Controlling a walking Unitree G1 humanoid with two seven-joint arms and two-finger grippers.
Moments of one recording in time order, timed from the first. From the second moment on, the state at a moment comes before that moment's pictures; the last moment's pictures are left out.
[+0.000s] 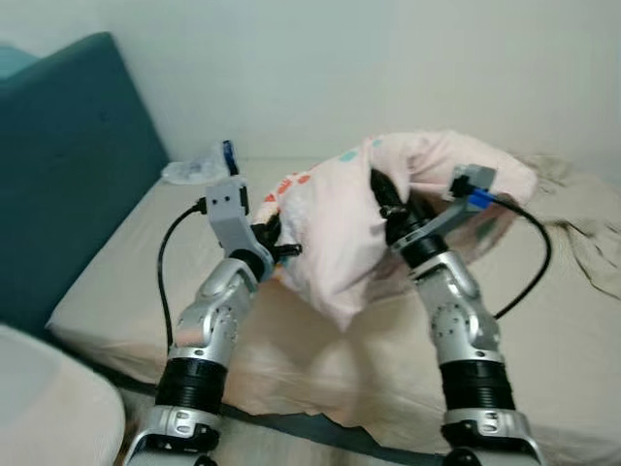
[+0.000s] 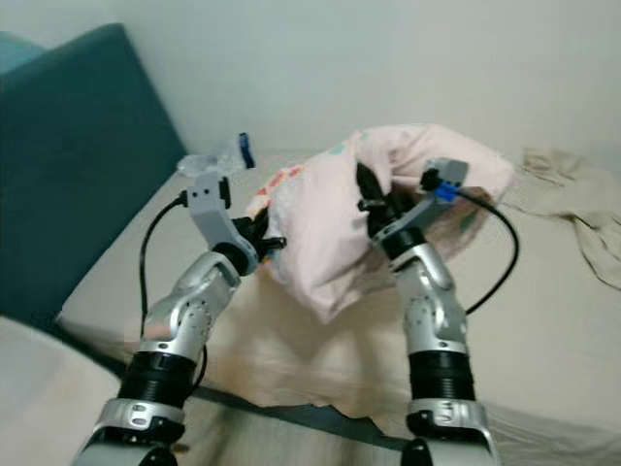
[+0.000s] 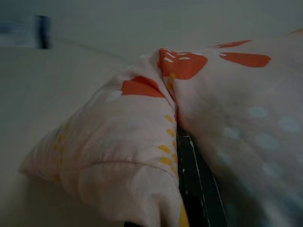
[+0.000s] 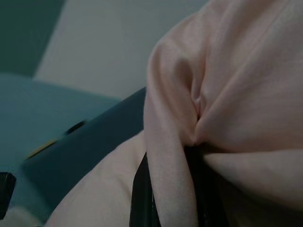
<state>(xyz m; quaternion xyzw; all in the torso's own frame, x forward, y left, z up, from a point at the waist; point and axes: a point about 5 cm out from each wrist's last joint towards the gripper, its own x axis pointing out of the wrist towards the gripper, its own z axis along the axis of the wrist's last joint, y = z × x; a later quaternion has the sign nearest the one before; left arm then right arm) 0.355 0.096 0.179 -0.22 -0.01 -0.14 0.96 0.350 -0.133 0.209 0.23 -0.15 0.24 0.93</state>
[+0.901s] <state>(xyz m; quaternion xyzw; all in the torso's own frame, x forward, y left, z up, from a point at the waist) 0.363 0.111 0.212 -0.21 -0.06 -0.13 0.97 0.348 -0.127 0.224 0.25 -0.19 0.26 0.92</state>
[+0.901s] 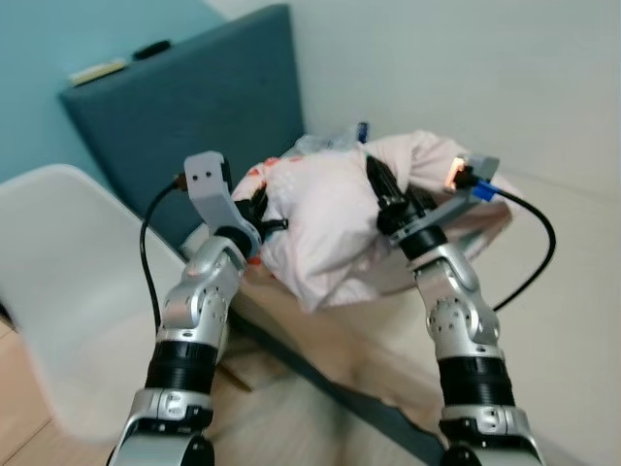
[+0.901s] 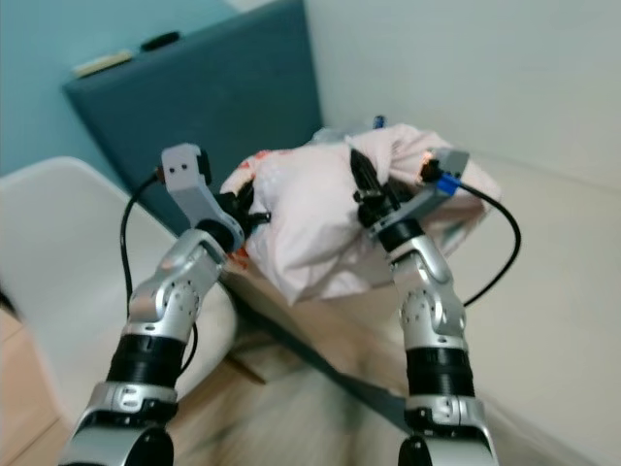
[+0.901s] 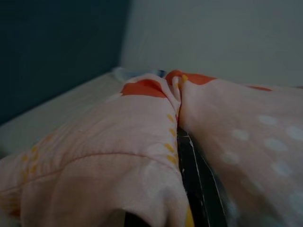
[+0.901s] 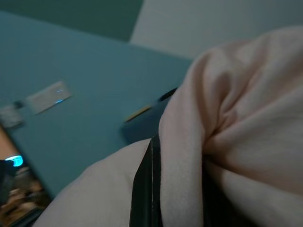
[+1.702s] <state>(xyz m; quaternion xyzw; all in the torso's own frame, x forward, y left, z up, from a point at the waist) 0.363 0.106 0.215 -0.20 -0.07 -0.13 0.97 0.348 -0.128 0.222 0.25 -0.18 0.26 0.92</state>
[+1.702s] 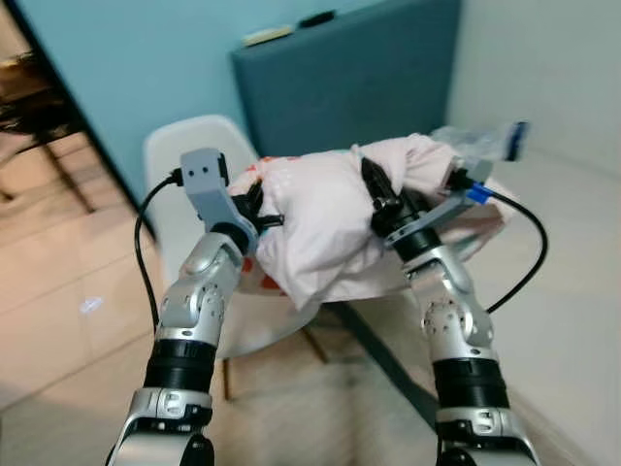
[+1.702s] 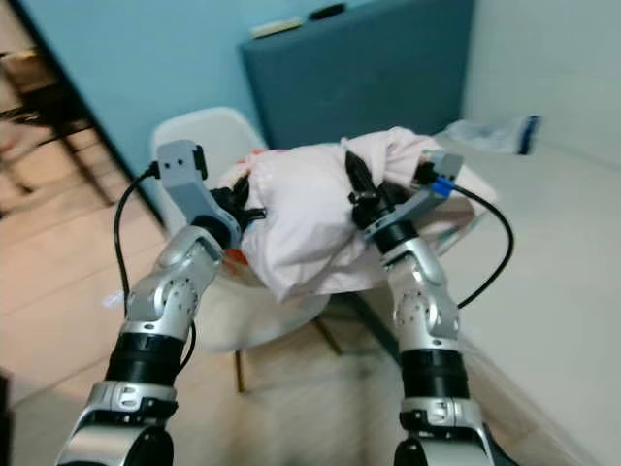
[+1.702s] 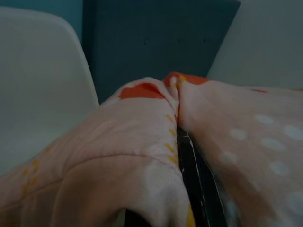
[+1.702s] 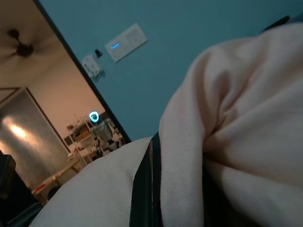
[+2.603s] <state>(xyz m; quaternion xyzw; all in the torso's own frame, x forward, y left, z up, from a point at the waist) 0.361 0.105 0.204 -0.19 -0.05 -0.13 0.97 0.346 -0.123 0.219 0.23 -0.17 0.25 0.92</state>
